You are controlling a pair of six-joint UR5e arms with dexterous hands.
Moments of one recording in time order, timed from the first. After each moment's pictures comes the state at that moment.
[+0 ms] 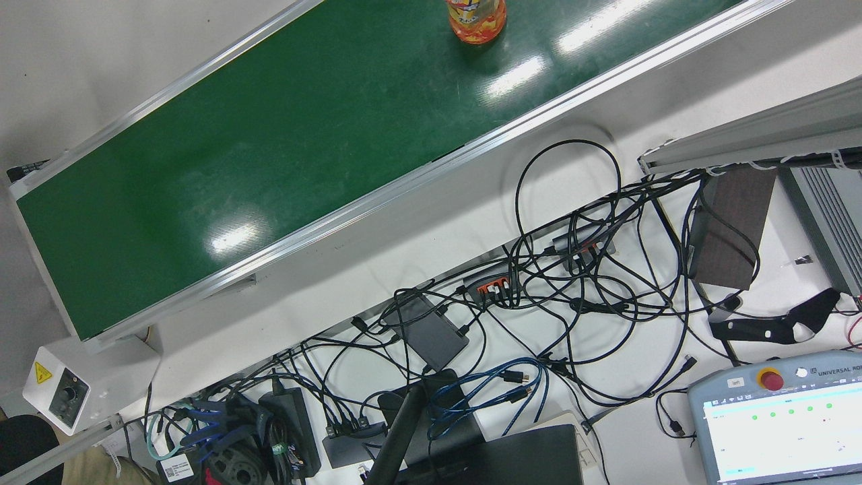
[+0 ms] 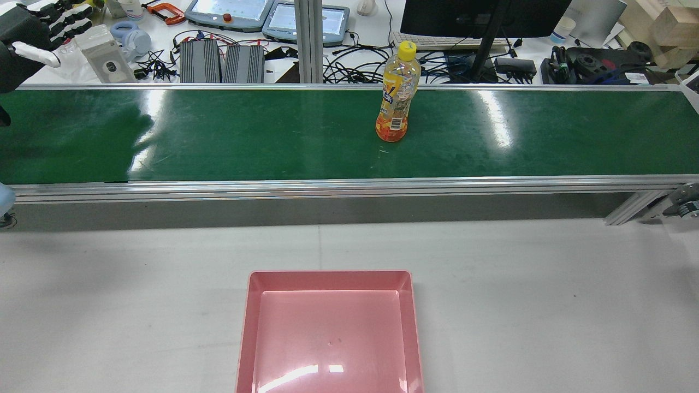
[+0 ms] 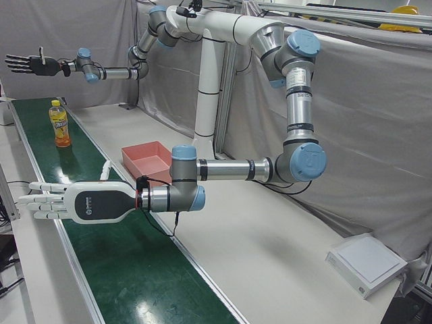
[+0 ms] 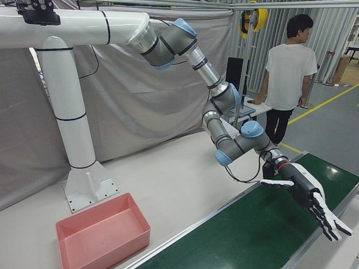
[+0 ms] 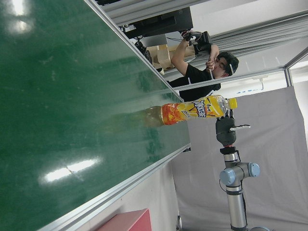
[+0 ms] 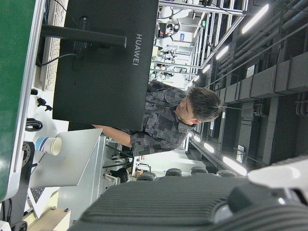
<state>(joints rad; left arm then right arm) -1.19 -1.99 -1.50 -0.01 1.50 0.36 1.57 -1.50 1.58 -3.22 -1.58 -0.10</state>
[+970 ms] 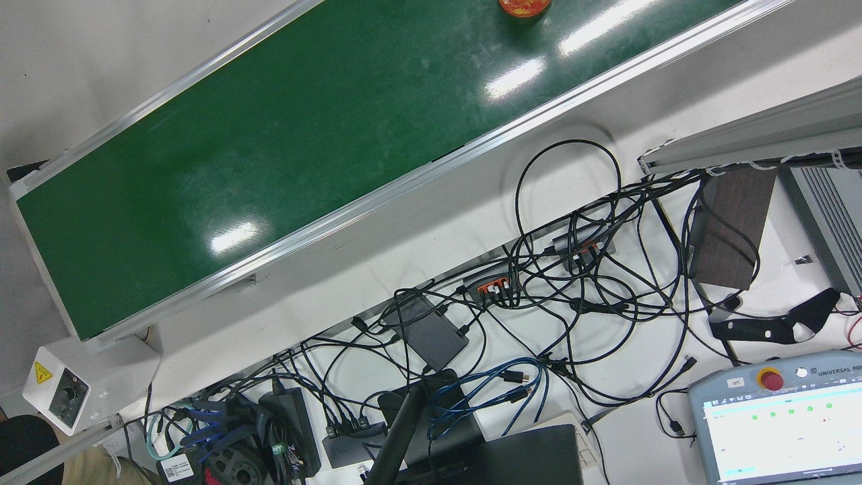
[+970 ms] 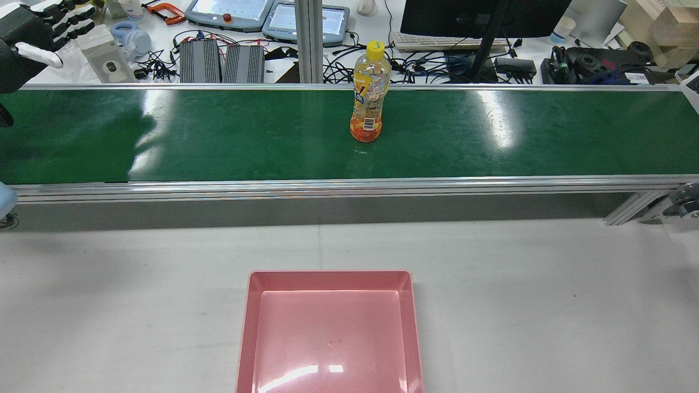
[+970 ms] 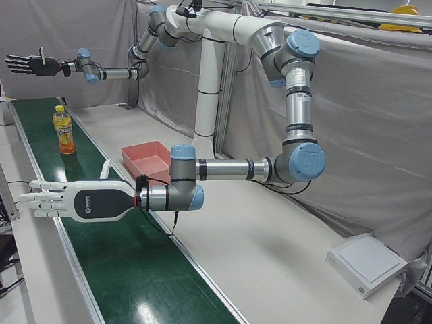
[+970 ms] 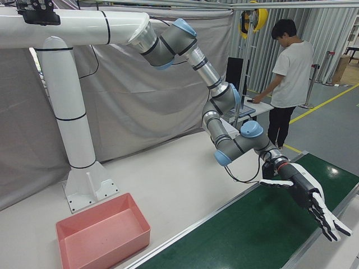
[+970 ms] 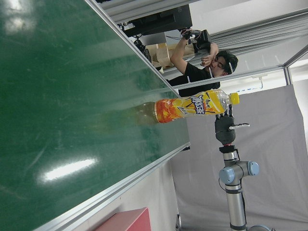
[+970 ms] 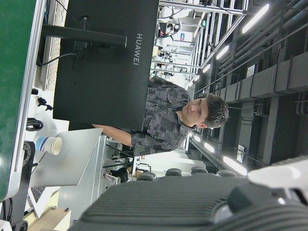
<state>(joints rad) -1.18 -2.00 -1.50 -0.01 1.50 0.36 1.57 -1.50 1.58 -3.22 -1.58 -0.10</state>
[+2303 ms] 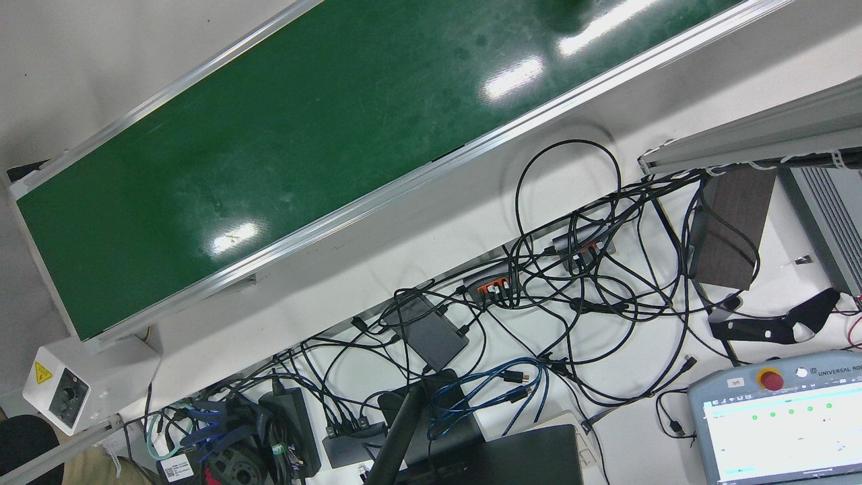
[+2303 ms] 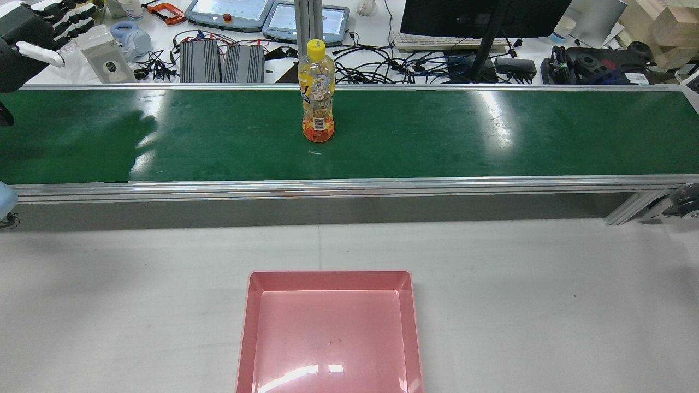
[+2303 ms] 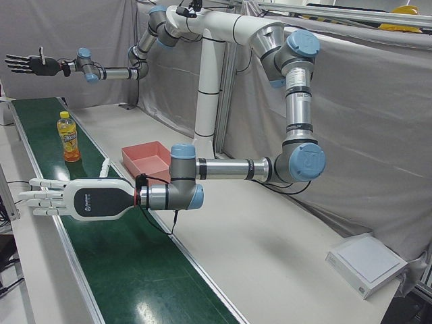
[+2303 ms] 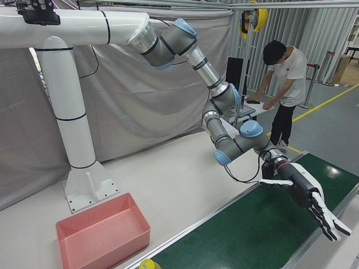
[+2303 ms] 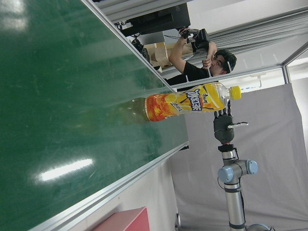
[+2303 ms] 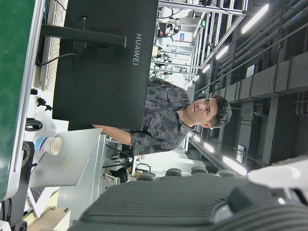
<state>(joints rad) -1.18 -2.00 -1.50 -0.01 1.50 0.36 1.57 -1.50 1.58 -3.22 -1.58 -0.10</state>
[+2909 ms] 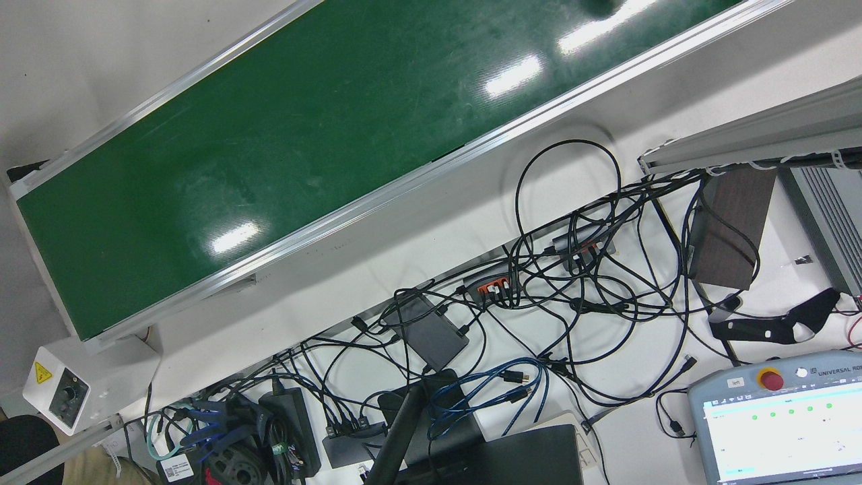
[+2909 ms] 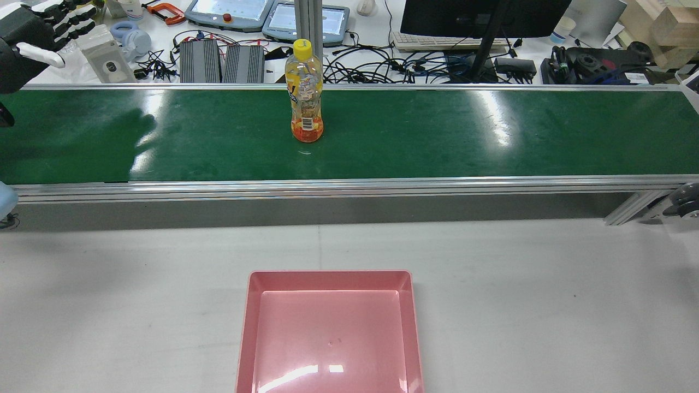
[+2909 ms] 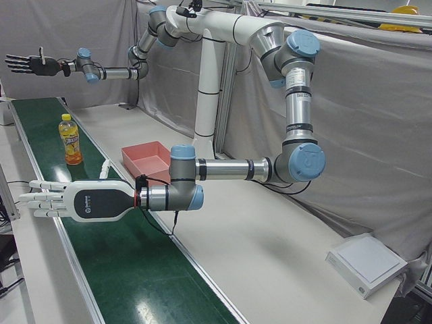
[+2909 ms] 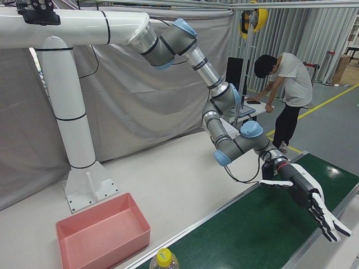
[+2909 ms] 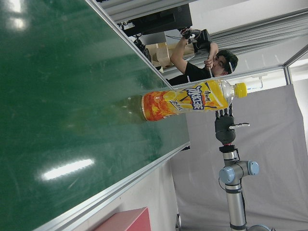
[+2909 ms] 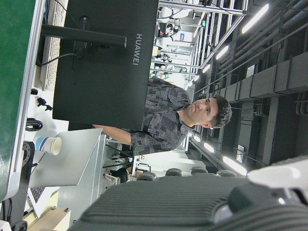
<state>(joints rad) -1.18 -2.00 -1.50 -0.01 1.50 0.36 1.57 -1.50 1.58 -3.22 -1.58 -0.10</state>
